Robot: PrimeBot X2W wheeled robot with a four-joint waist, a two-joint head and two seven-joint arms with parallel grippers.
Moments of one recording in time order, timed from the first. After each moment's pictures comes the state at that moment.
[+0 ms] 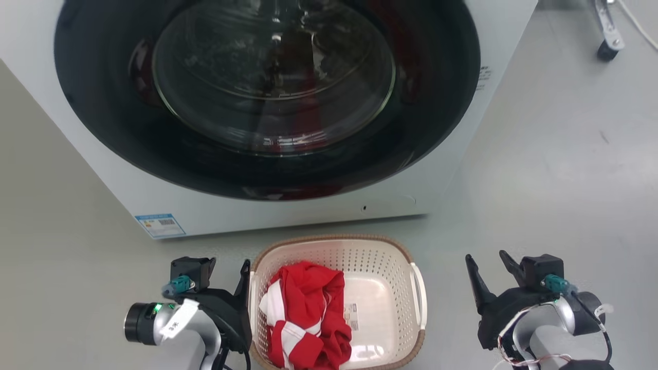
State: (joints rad) left arm -0.57 0.08 -0.59 1.06 -0.65 -0.02 -0.25; right arm -0.51 -0.18 0.56 0.92 0.51 -0.01 -0.25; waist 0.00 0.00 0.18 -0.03
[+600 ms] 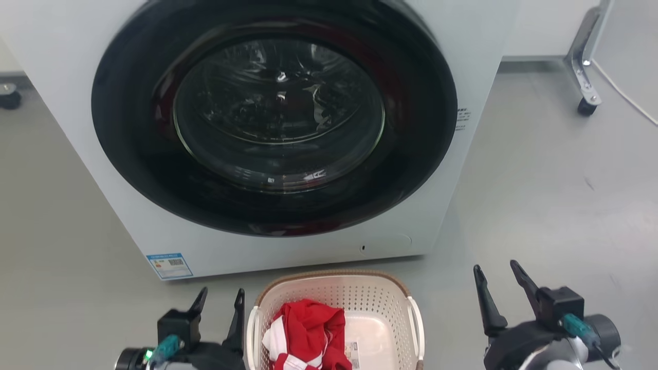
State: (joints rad) left arm -0.28 0.17 -0.49 0.61 -0.54 0.11 -0.25; right arm -0.27 -0.23 0.46 0.49 0.41 -0.11 -0.25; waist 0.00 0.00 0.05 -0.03
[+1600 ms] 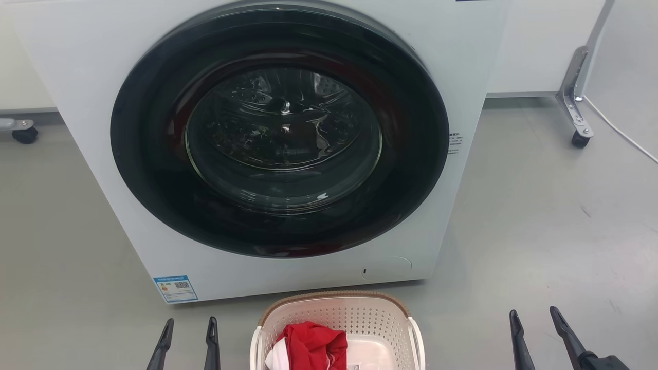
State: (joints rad) left arm 0.15 0.12 -0.20 0.07 -0.28 0.12 -0.25; right arm 0.12 -0.22 0.24 0.11 0.26 -0.12 -0.25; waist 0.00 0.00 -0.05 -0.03
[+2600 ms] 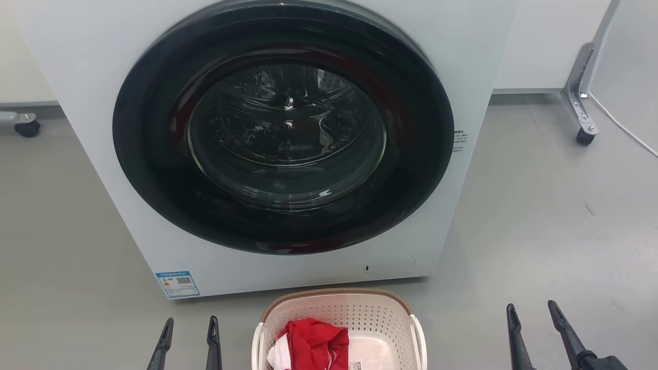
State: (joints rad) left arm 0.19 0.09 -0.18 -0.01 -0.23 0.12 -0.22; right arm 0.13 -0.19 0.22 0.05 0.21 -0.12 -0.25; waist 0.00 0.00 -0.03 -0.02
